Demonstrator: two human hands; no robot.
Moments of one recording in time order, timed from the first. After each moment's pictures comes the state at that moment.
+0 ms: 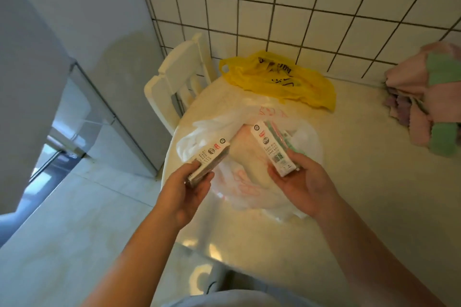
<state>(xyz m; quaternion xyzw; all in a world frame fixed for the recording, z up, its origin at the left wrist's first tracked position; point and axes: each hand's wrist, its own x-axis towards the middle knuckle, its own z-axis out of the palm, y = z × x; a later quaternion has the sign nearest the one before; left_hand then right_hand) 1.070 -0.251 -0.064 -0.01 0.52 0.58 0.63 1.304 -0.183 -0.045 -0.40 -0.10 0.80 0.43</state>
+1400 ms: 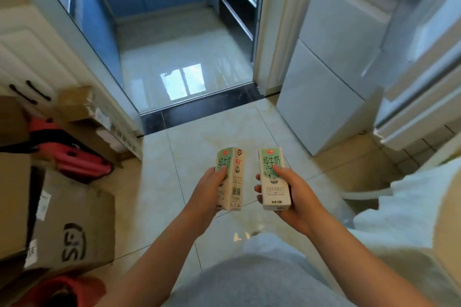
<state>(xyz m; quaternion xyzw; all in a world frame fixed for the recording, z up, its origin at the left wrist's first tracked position) 0.672 -0.734 -0.096 -0.08 0.65 0.63 0.41 0.762 -0.570 -0.089 -0.37 -0.36 0.86 -0.04</state>
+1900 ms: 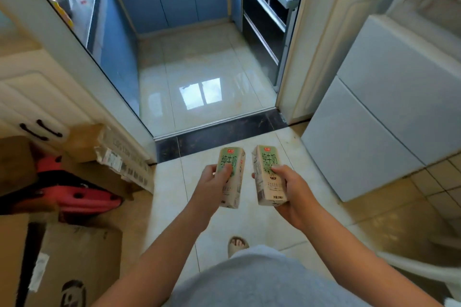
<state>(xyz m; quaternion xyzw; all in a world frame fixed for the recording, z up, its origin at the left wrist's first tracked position) 0.422 -0.662 -0.089 -0.07 0.72 0.62 0.32 0.489 -0.500 -0.086 -0.37 -0.38 0.85 -0.05</state>
